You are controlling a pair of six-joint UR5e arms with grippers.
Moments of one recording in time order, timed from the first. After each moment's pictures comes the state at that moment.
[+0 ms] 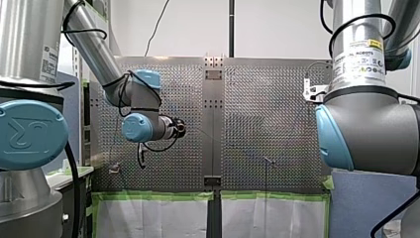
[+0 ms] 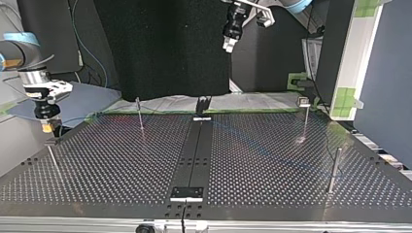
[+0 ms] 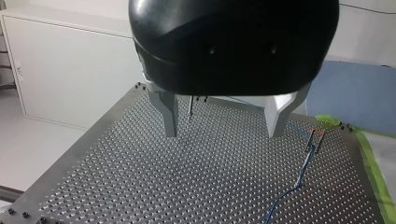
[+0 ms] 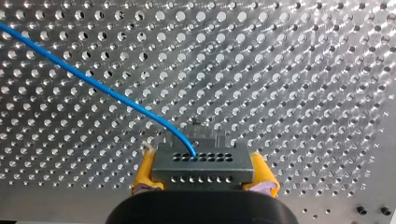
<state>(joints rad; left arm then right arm) -0.69 -1.66 -2.43 -2.23 -1.95 -1.80 1.48 -1.19 1.60 -0.38 1.06 1.56</state>
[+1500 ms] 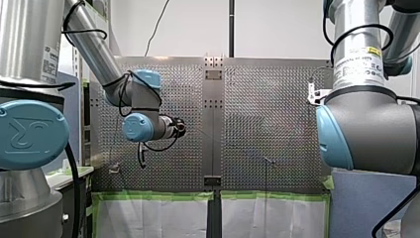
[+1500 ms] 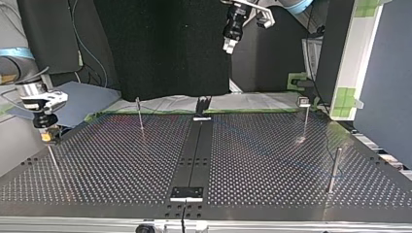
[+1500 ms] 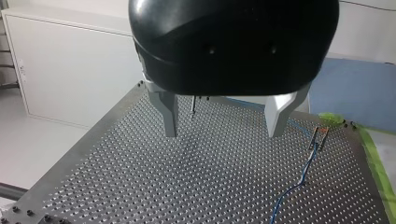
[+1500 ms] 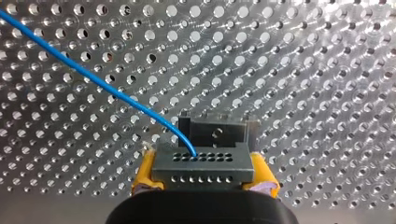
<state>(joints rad) -0.68 -1.66 -2.43 -2.22 -1.95 -1.80 1.46 -1.06 1.43 -0.33 0.99 1.55</state>
